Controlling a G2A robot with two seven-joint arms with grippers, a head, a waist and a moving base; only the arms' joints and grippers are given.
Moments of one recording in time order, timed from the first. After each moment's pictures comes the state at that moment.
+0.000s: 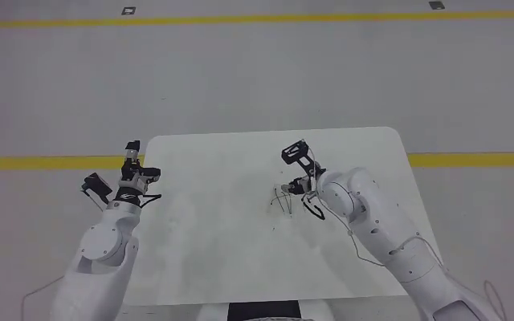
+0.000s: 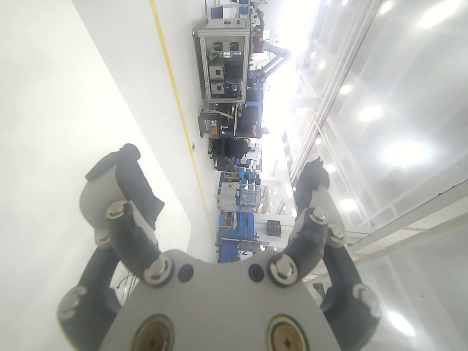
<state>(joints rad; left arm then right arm) 1.73 -1.15 -1.60 -1.80 -0.42 0.00 0.00 -1.11 -1.15 0.91 -1.69 -1.05 0.01 1.11</state>
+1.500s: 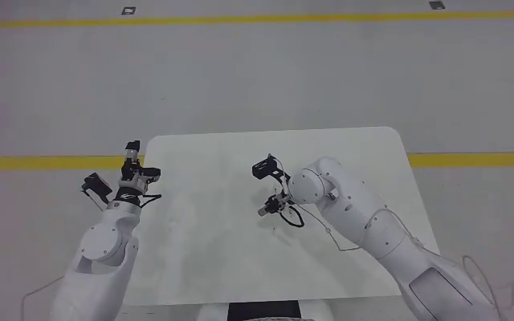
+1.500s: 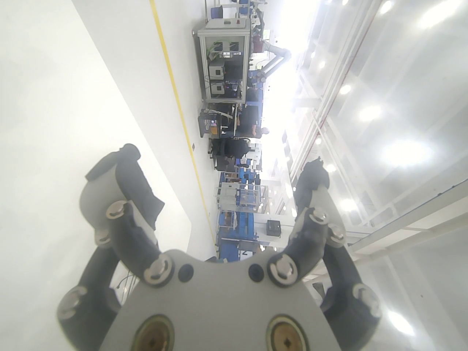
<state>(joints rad) 1.73 -1.15 -1.60 -1.80 -0.42 0.00 0.00 -0.90 -1.26 0.70 -1.46 -0.73 0.11 1.33</state>
